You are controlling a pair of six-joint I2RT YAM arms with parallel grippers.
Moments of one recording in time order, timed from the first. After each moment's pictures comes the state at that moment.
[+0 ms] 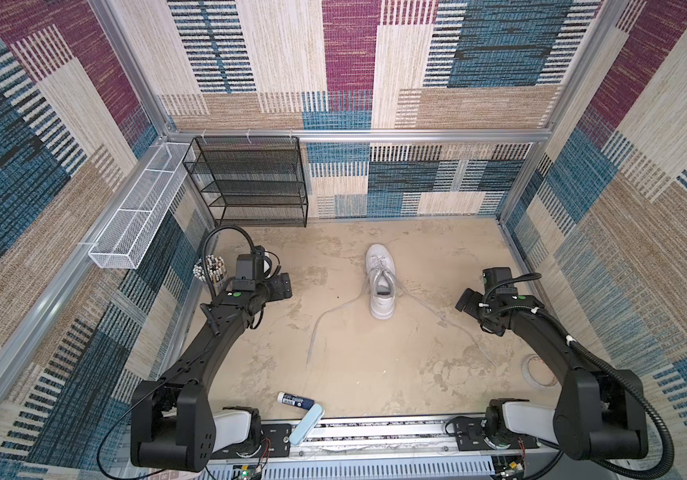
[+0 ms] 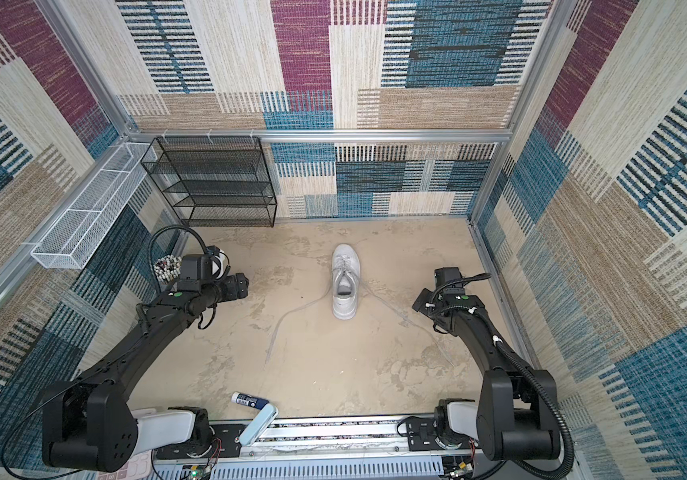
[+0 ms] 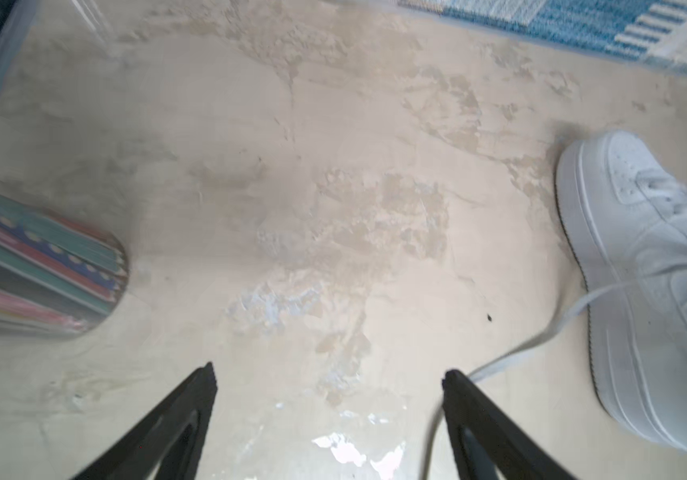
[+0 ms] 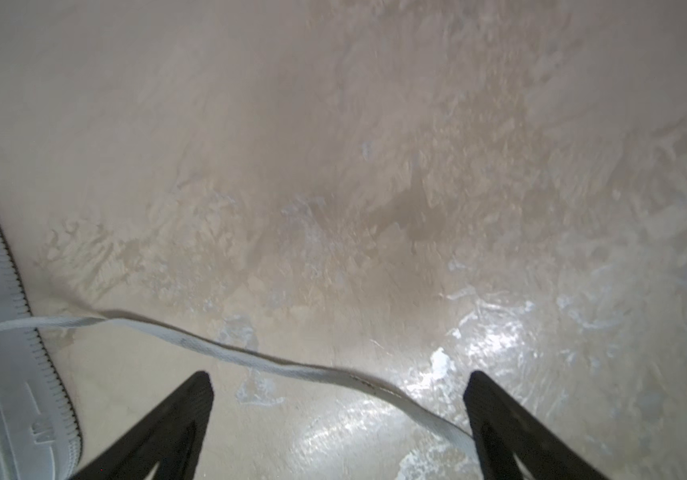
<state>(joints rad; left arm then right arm) -0.12 1.29 0.89 -0.41 0.02 -0.24 -0.01 1.27 0.77 -0.63 0.04 0.61</state>
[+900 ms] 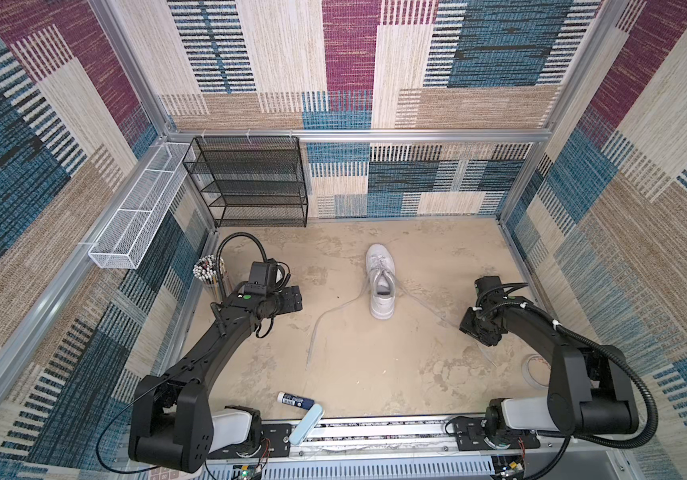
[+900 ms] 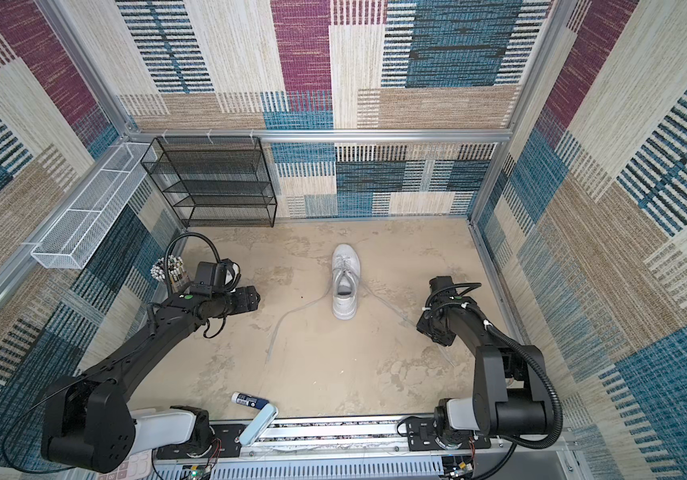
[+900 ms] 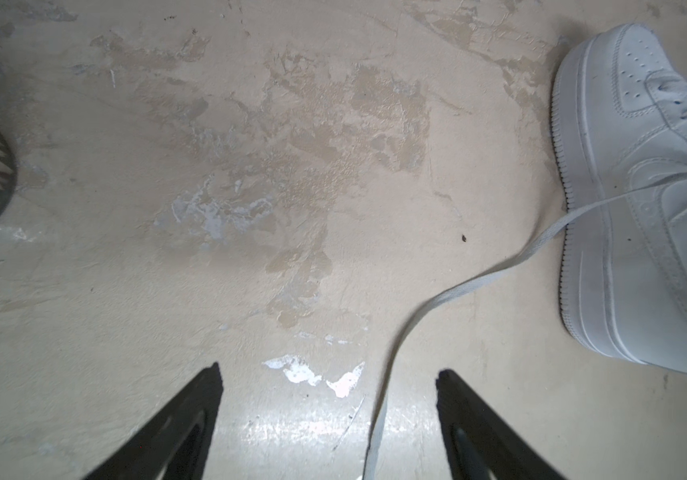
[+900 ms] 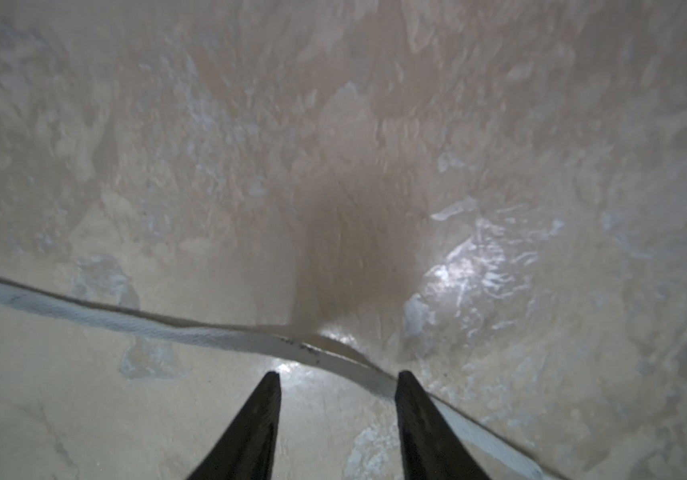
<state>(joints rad) -0.20 1.30 0.88 -0.52 0.06 -0.34 -0.01 1.39 0.72 -0.68 0.03 0.58</state>
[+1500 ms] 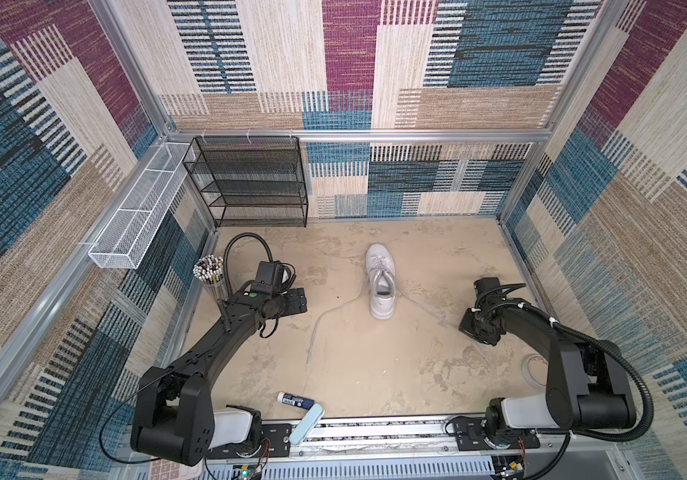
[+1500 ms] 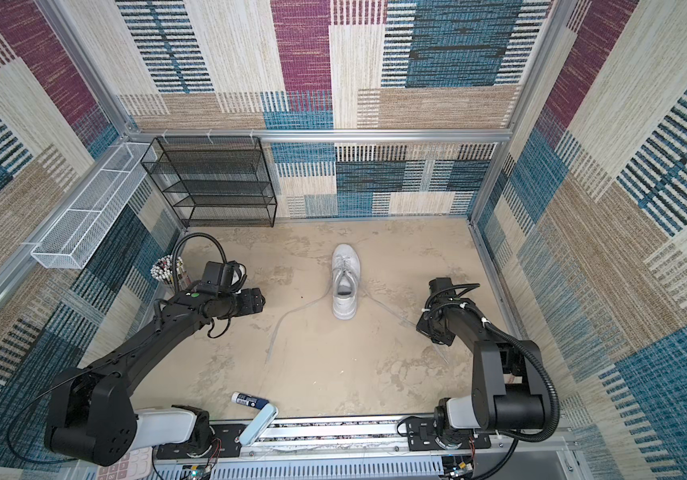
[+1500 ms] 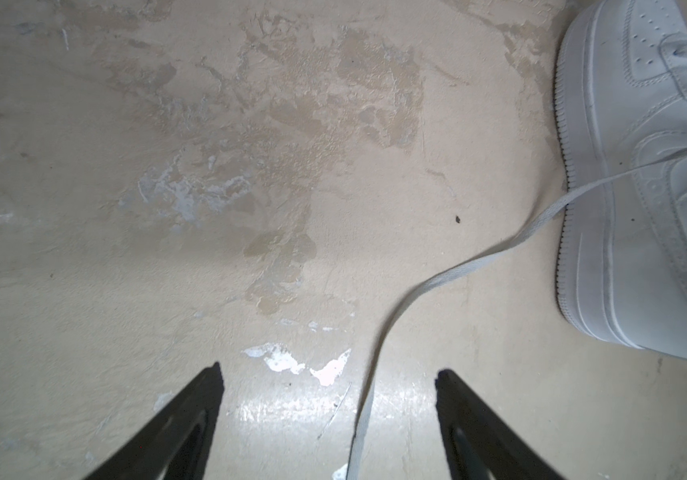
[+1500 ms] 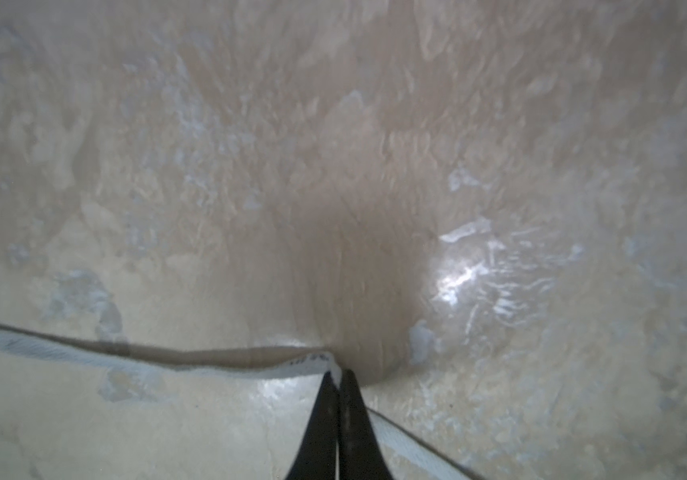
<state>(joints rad) -0.24 1.33 0.89 -0.54 0.06 -0.37 -0.01 1.37 0.72 -0.65 0.02 0.56</state>
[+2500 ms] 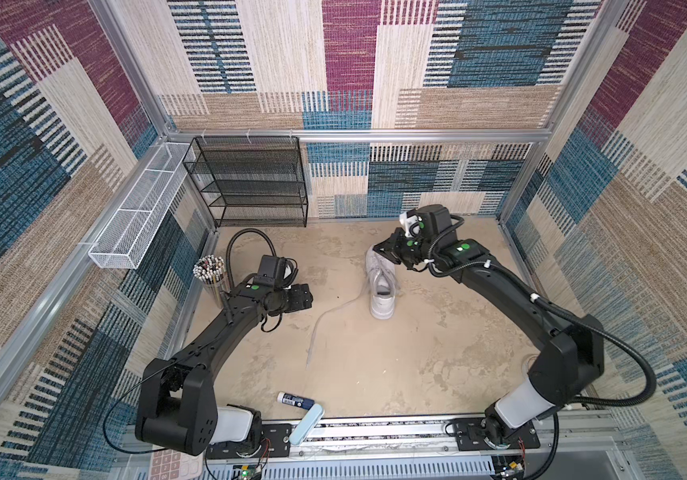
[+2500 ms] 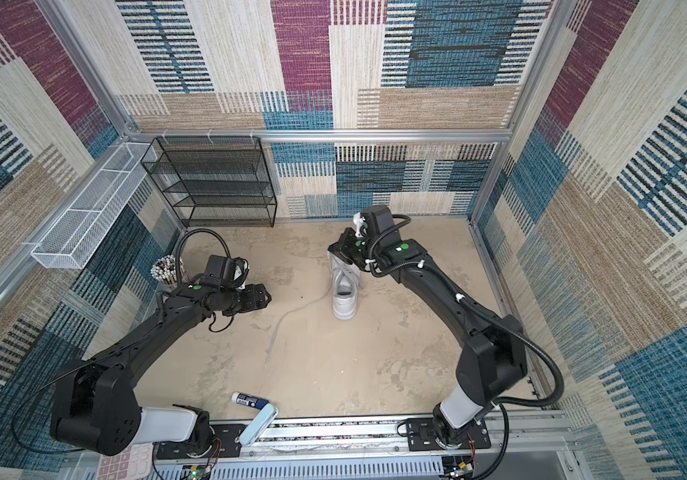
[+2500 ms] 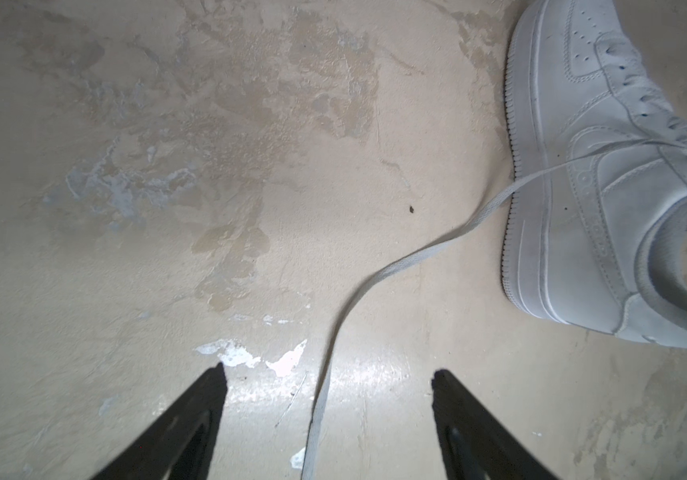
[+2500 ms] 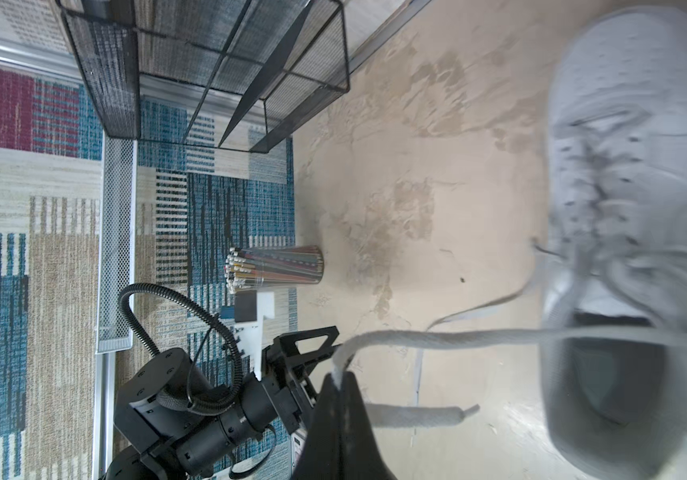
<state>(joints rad) -0.24 1.38 0.96 -0.59 0.17 -0.40 0.49 1.67 1.53 -0.41 -0.44 1.00</state>
